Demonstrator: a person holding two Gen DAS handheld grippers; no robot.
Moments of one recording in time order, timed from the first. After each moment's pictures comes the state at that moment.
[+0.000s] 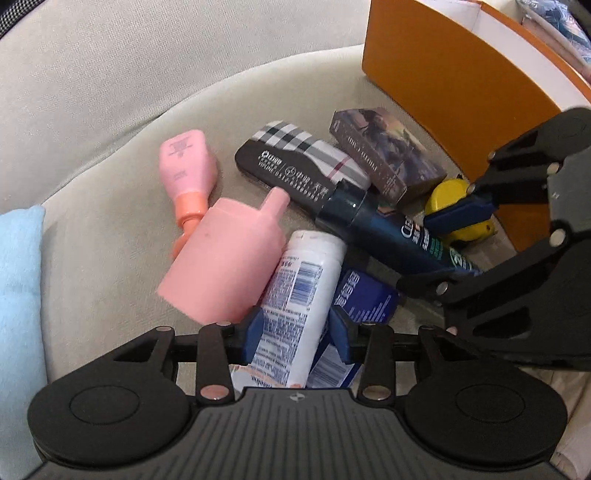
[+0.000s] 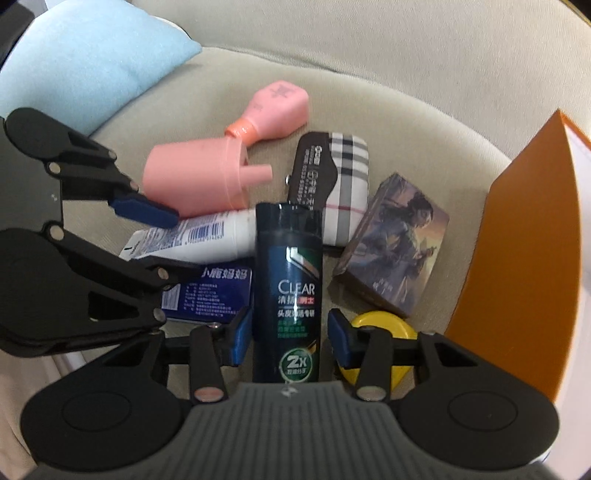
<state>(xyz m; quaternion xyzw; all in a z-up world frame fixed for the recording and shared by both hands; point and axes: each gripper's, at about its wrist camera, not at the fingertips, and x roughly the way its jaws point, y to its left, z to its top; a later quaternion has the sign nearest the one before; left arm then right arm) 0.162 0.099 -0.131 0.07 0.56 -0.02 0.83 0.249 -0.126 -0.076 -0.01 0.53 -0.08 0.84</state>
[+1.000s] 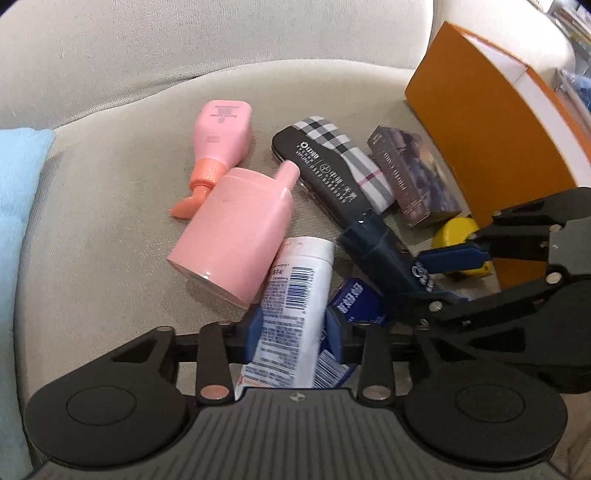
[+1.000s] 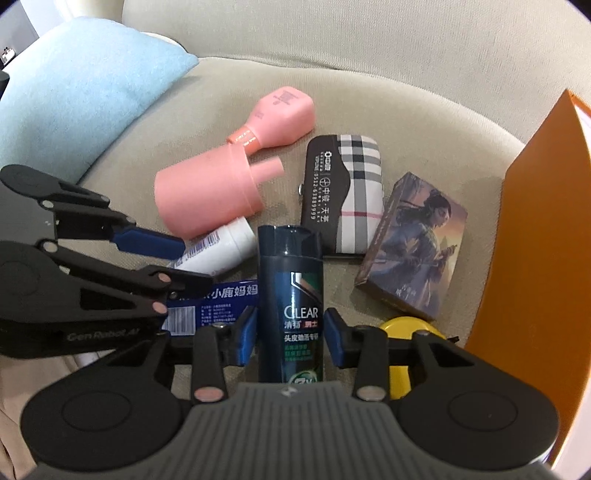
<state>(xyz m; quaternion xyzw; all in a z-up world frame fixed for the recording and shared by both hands) 0.163 0.127 -0.130 -0.05 0.57 0.02 0.82 0.258 -0.130 -0.075 0.06 0.53 -0.10 0.84</state>
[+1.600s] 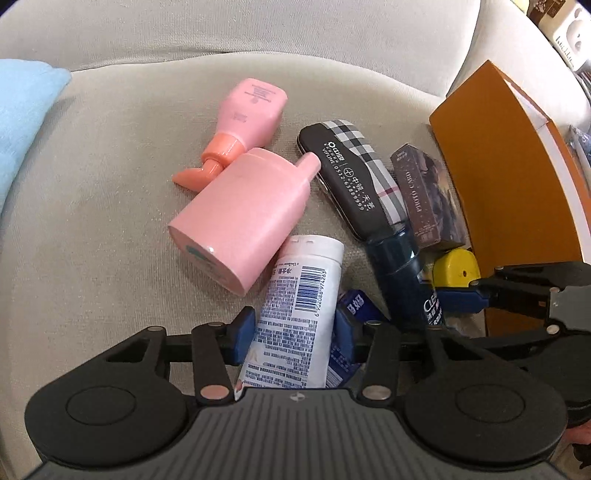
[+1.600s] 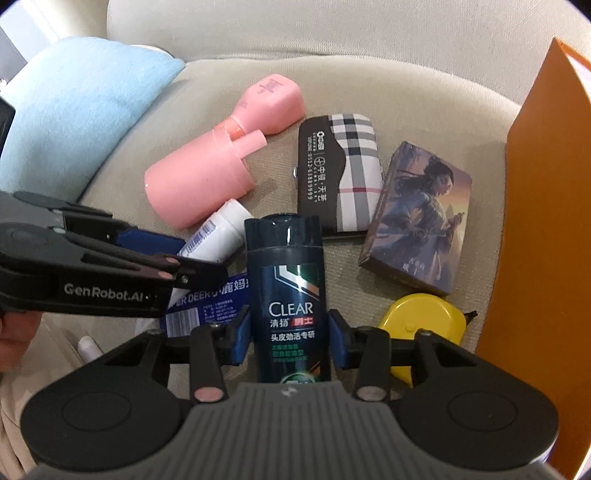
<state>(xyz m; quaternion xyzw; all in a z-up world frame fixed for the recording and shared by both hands) 0.158 0.150 -0.135 -0.17 0.56 0.03 0.81 0.252 -0.131 -0.084 0.13 0.52 -0.12 0.83</state>
